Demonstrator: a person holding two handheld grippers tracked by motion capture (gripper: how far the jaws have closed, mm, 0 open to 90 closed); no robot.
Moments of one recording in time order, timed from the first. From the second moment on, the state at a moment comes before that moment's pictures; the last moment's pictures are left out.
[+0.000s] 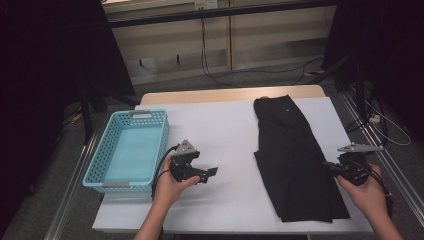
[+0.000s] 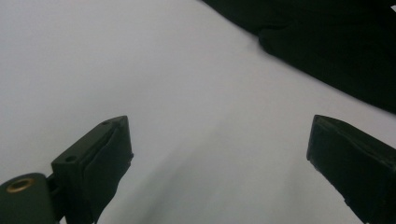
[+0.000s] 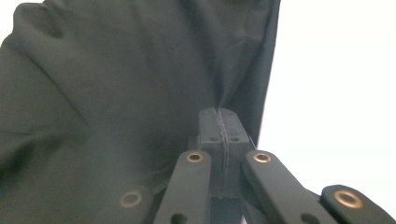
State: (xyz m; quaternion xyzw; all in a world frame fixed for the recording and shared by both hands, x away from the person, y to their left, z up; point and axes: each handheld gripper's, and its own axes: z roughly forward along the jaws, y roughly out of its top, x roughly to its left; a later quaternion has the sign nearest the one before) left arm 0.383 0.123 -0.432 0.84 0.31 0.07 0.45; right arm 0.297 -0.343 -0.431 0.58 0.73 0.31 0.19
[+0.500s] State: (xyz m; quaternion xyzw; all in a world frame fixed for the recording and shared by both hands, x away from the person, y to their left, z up) left arm 0.384 0.125 -0.433 0.84 0.30 0.07 0.44; right arm 0.303 -0.357 -0.440 0.60 0.72 0.28 0.20
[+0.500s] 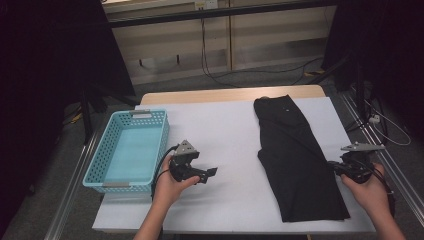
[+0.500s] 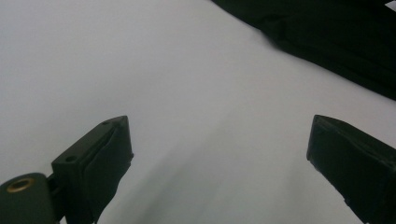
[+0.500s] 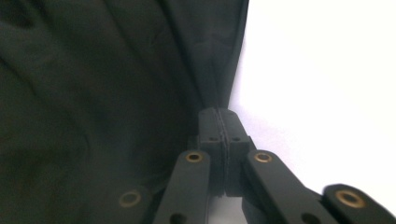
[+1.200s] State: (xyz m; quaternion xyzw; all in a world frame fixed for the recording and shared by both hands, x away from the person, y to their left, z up) left arm 0.384 0.128 -0.432 0.84 0.30 0.08 0.44; right arm 0.361 -0.278 -0.426 0.53 0.74 0.34 0.24
